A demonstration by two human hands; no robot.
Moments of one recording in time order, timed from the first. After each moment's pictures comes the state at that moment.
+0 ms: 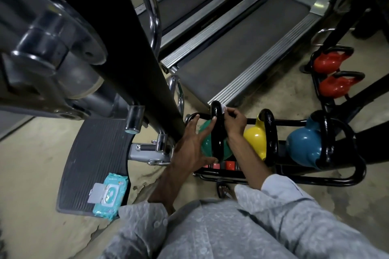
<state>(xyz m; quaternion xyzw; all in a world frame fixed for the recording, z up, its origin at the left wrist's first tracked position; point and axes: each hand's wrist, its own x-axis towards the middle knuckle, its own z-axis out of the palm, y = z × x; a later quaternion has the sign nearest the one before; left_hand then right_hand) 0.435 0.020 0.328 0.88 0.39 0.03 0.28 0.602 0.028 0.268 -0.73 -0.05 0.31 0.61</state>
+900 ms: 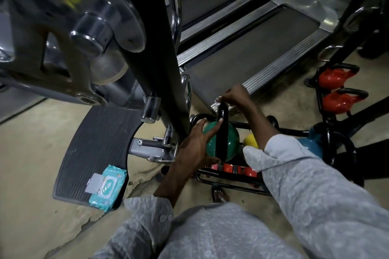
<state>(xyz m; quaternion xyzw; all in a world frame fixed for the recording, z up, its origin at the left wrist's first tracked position) 0.435 0.013 0.338 0.87 0.41 0.01 0.28 0.657 0.095 0.335 -0.82 -0.41 0.34 0.20</state>
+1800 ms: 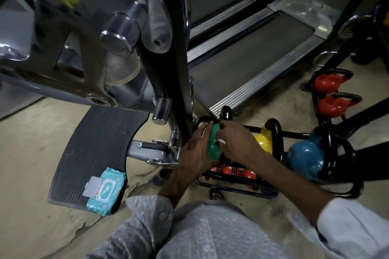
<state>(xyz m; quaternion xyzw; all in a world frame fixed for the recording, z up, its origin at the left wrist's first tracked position) 0.423 0.011 0.317 0.84 0.41 0.13 0.33 0.586 -0.025 0.349 -0.68 -0.71 0.13 0.10</state>
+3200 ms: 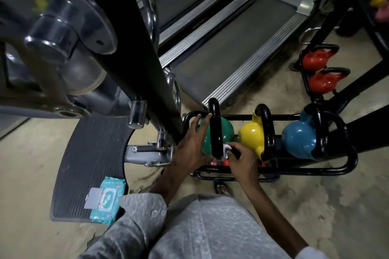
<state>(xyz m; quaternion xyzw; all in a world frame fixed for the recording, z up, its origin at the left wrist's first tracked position) 0.432 0.017 0.327 0.87 0.36 0.05 0.32 0.556 -0.110 0.277 -0.80 -0.29 0.26 0.46</state>
